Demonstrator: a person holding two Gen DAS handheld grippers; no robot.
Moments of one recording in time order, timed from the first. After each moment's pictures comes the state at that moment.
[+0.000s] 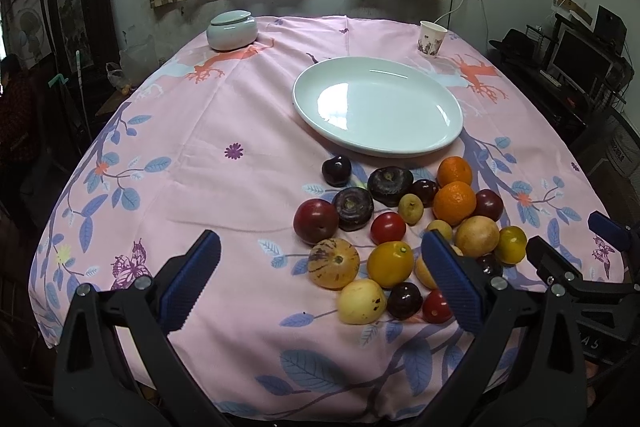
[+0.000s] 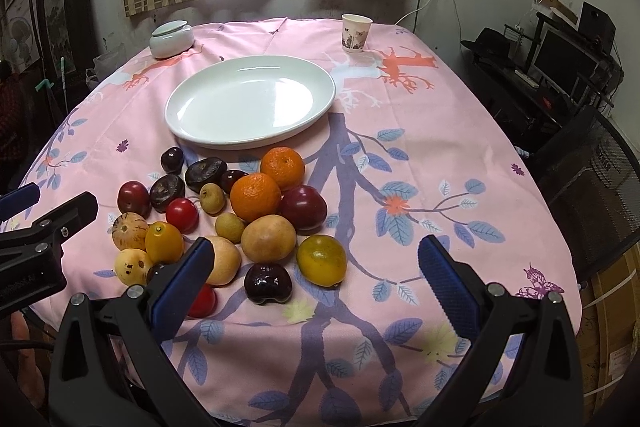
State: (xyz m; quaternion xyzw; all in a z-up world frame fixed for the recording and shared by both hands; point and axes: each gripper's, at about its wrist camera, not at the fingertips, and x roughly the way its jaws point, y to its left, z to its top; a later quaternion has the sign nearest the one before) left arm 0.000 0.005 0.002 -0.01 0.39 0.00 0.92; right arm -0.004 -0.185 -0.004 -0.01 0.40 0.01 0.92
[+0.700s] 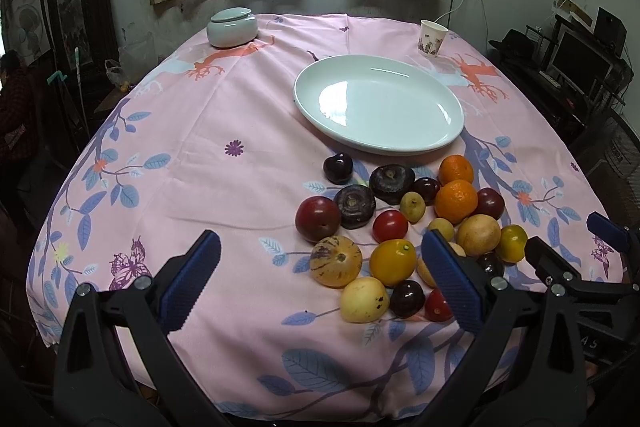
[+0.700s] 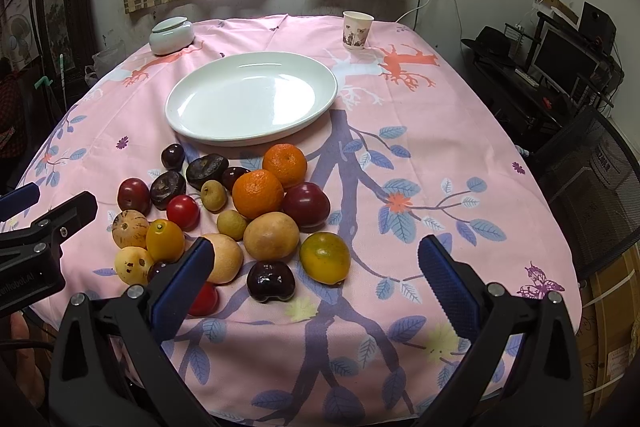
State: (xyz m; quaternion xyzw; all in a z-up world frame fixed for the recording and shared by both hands) left arm -0.001 0.005 0.000 -0.01 0.39 0.00 0.92; right arm -0.004 -0.182 -0.005 -0.02 0.41 0.01 0.91
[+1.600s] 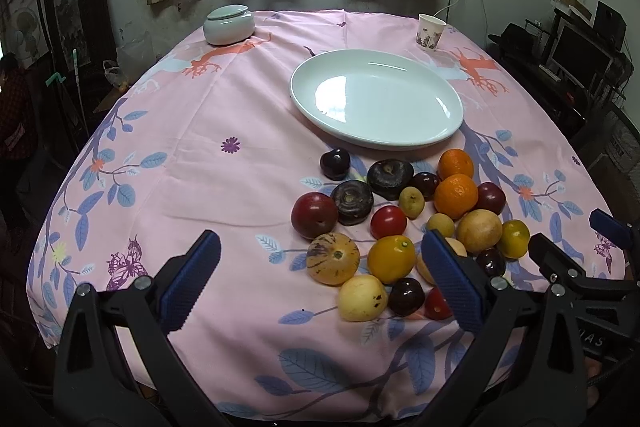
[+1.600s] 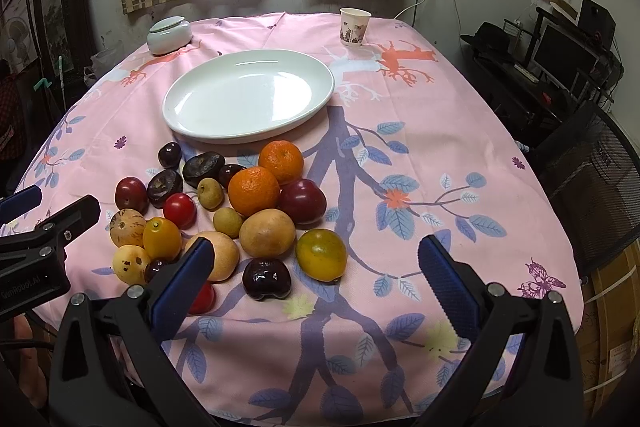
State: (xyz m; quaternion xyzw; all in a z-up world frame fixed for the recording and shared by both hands) left arm 0.000 0.003 -0.008 -0.01 0.40 0.00 0.92; right arm -0.004 -0.183 -0.007 -0.01 0.41 0.01 0.91
